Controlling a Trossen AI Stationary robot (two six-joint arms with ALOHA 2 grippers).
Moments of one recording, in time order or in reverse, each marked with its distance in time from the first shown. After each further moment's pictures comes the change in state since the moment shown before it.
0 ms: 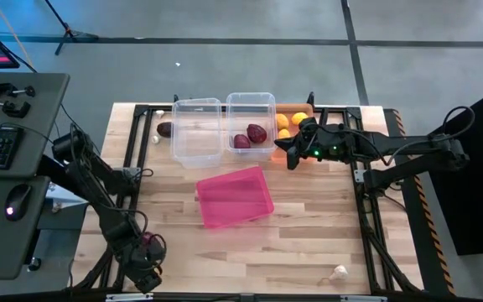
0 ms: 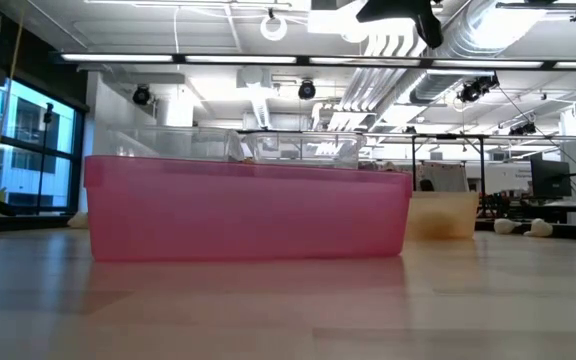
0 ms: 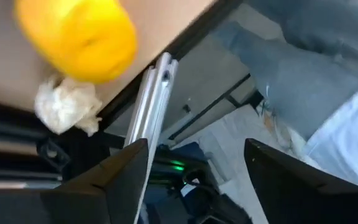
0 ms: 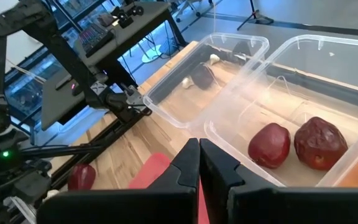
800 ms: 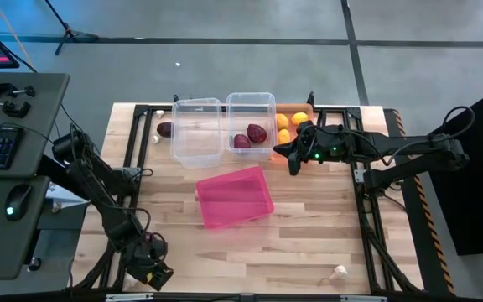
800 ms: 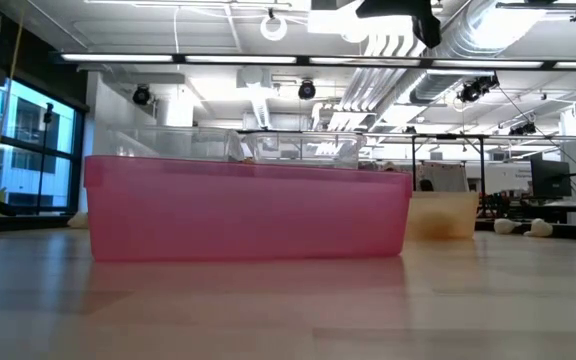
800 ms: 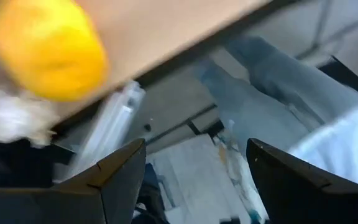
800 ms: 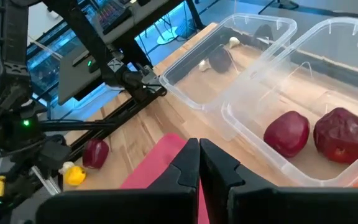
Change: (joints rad) left arm 0.035 0.004 -0.001 0.067 -0.119 -0.212; right arm 0.004 0.000 0.000 -0.015 -0.096 -0.042
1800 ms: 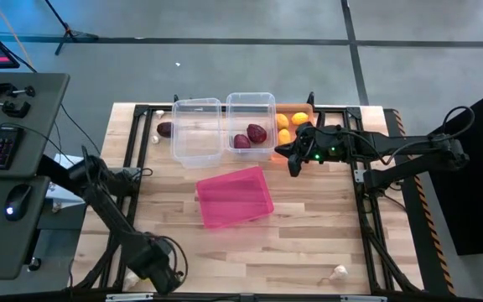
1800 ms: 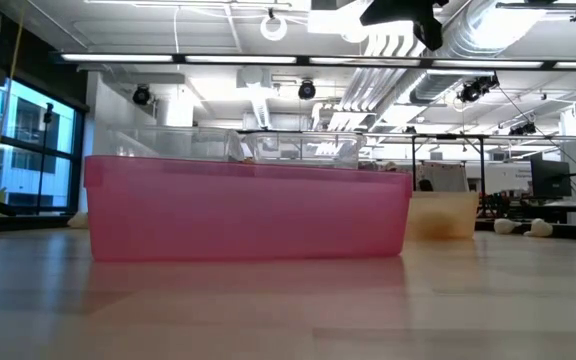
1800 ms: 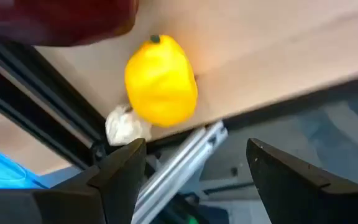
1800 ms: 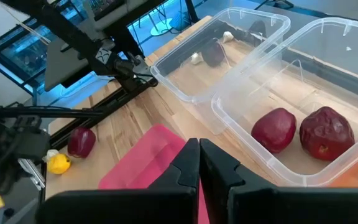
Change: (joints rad) left arm 0.065 0.338 0.450 -0.737 0.115 0.177; right arm -0.003 0.000 0.000 -0.042 0.000 -0.045
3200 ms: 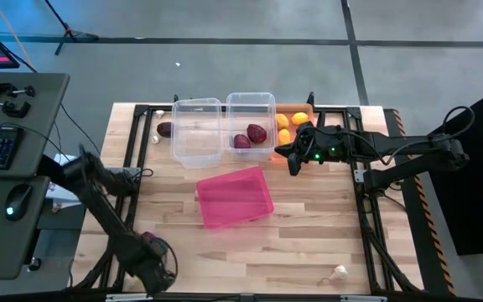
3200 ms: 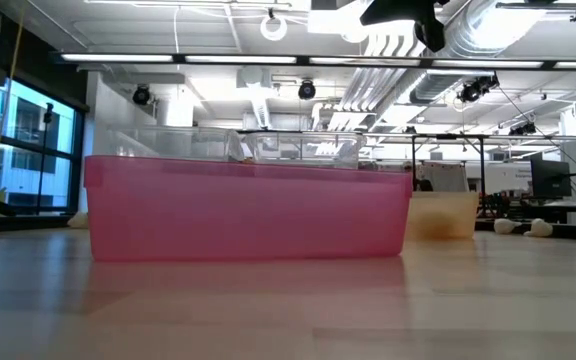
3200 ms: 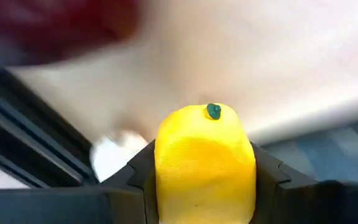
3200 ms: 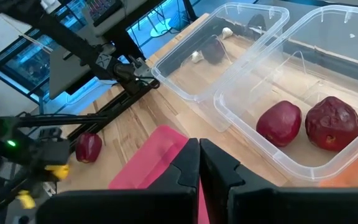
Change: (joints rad) left arm -0.076 -0.050 -0.178 0.218 -0.075 -0.084; right arm 0.001 0.000 0.000 -0.002 0.000 0.067
